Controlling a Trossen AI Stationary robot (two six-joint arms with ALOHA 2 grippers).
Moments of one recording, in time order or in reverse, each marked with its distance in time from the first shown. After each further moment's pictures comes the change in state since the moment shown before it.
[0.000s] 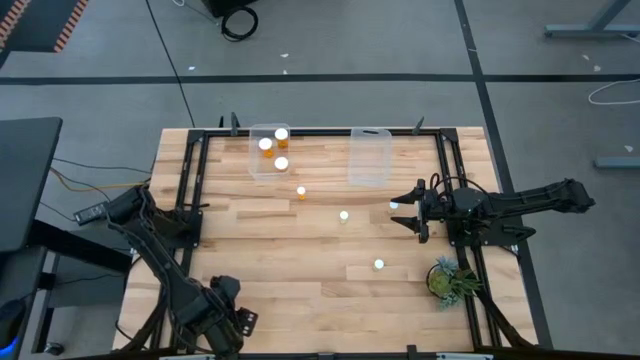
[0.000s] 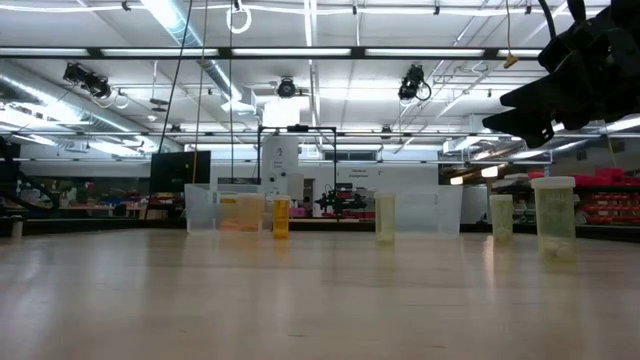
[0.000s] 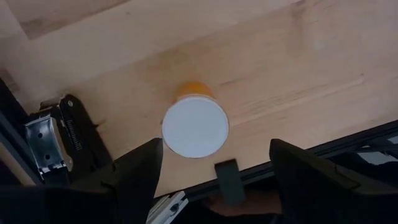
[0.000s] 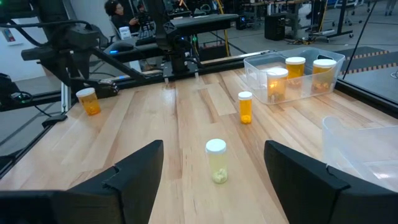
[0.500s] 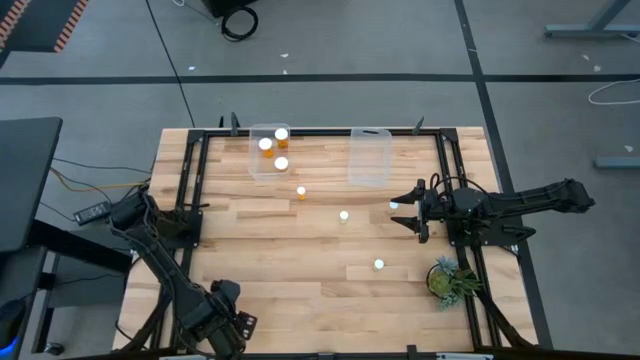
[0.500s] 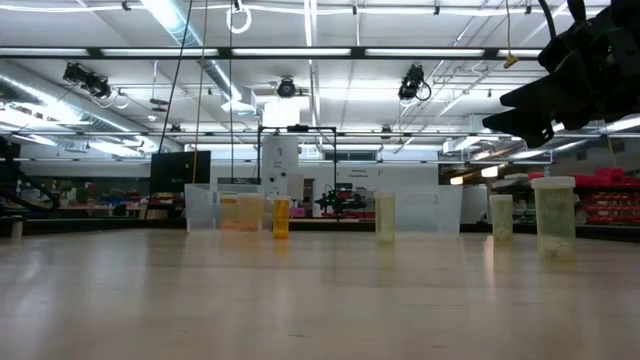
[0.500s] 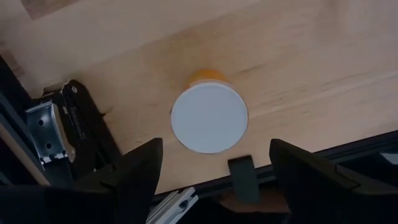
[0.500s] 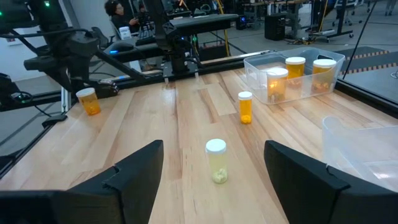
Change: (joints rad) left arm -0.010 0.046 0.000 0.013 0.063 -0.009; right arm 0.000 0.000 0.000 0.000 0.000 0.000
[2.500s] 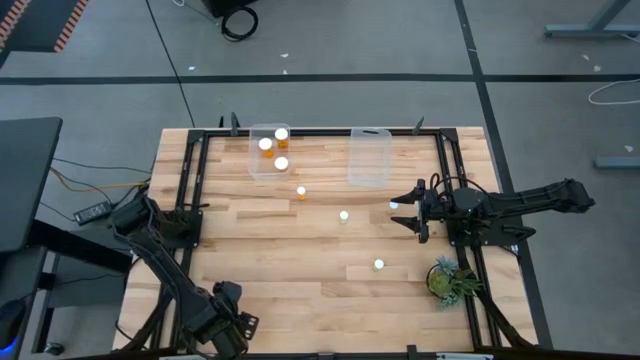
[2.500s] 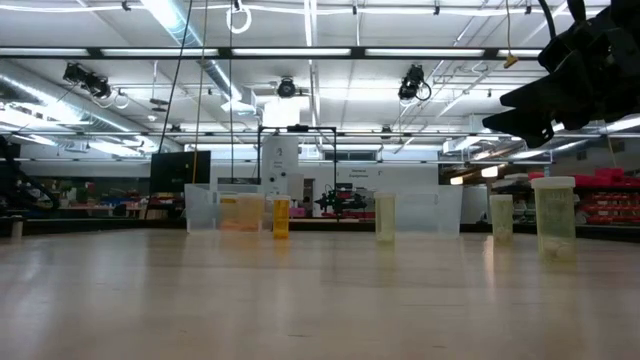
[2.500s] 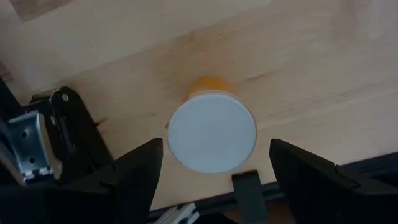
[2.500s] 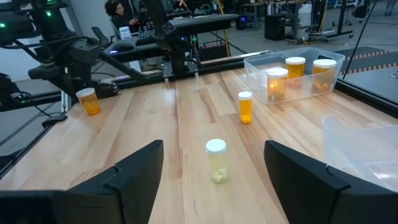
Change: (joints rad) left arm 0.000 0.043 -0.023 0.033 -0.009 -0.008; right arm 0.000 0.000 0.000 0.000 0.000 0.000
